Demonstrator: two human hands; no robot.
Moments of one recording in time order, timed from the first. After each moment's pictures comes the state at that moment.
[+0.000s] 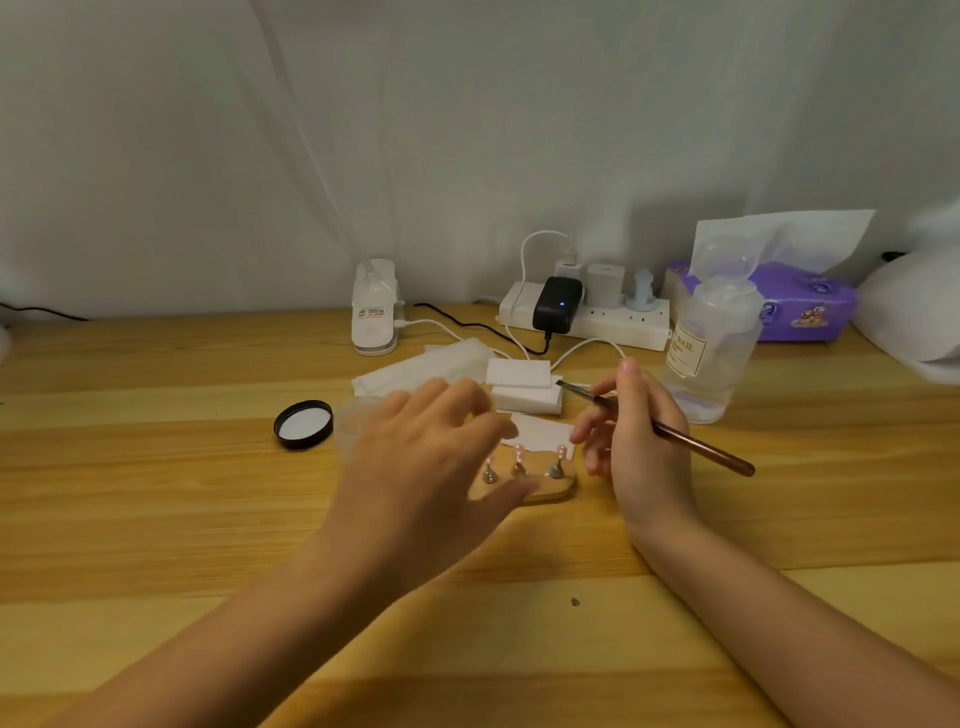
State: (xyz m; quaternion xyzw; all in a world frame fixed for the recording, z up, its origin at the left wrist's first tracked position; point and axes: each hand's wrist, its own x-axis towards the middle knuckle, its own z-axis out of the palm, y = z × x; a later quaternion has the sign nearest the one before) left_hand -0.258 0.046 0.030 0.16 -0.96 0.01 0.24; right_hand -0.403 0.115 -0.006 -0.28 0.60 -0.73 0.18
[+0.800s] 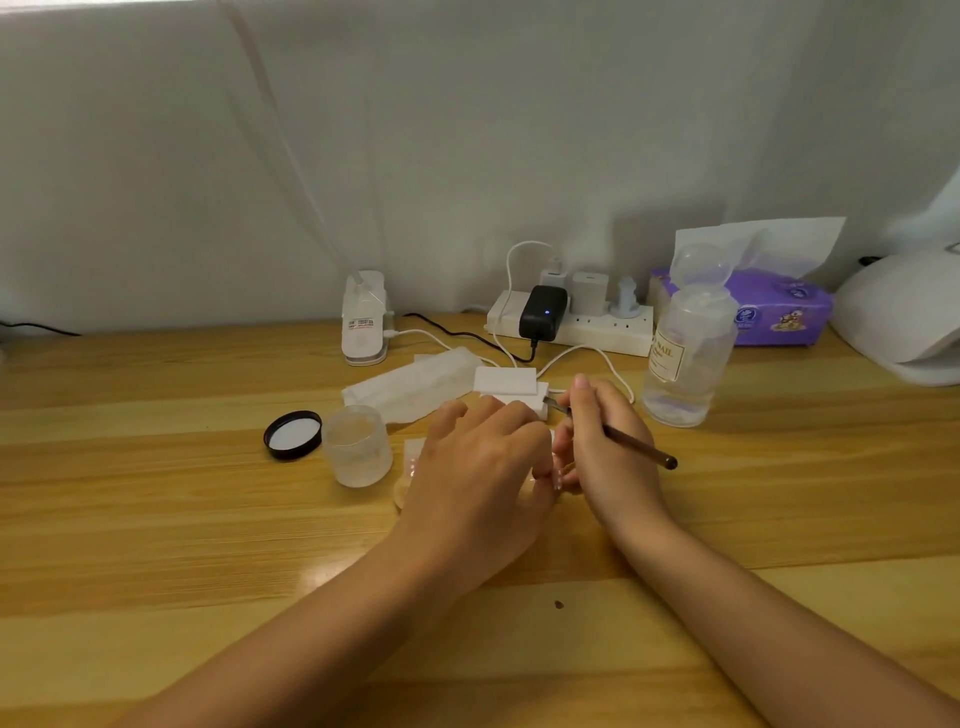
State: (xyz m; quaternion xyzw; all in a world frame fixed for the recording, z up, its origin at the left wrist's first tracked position) left_hand -0.294 0.062 0.014 0.15 -0.95 -0.03 0.28; right_hand -0.407 0.109 -0.012 -0.32 0.70 -0.63 0.13
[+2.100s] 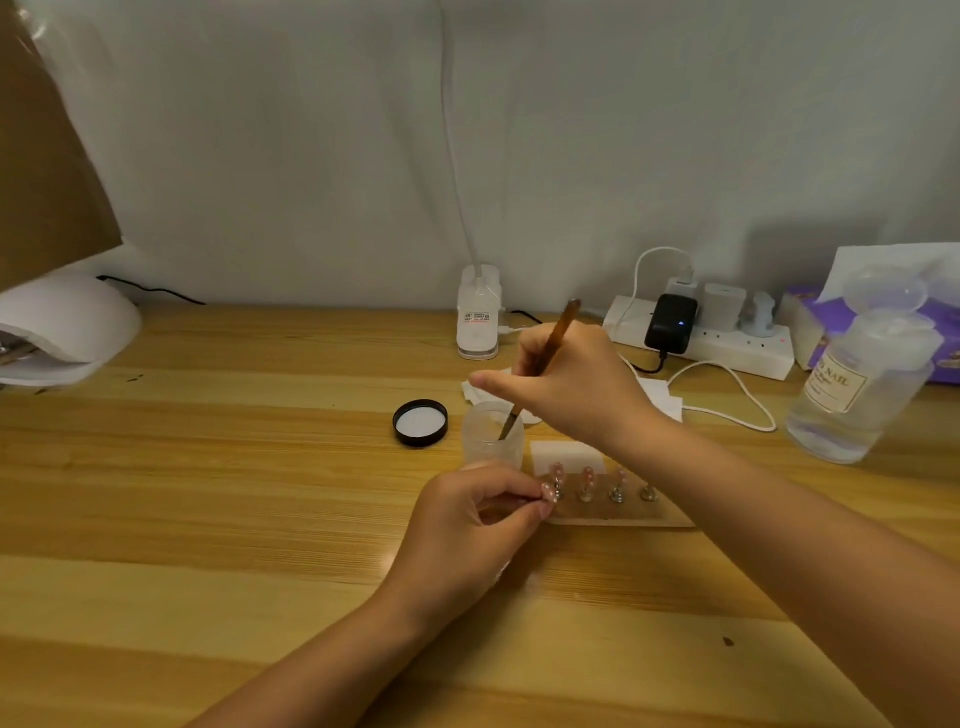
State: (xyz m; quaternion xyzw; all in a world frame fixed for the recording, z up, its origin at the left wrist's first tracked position) left_hand -0.204 0.013 -0.010 0.26 -0.78 -0.46 0.34; right_hand -0.348 0.009 0.040 -0.62 0.67 -0.41 0.06
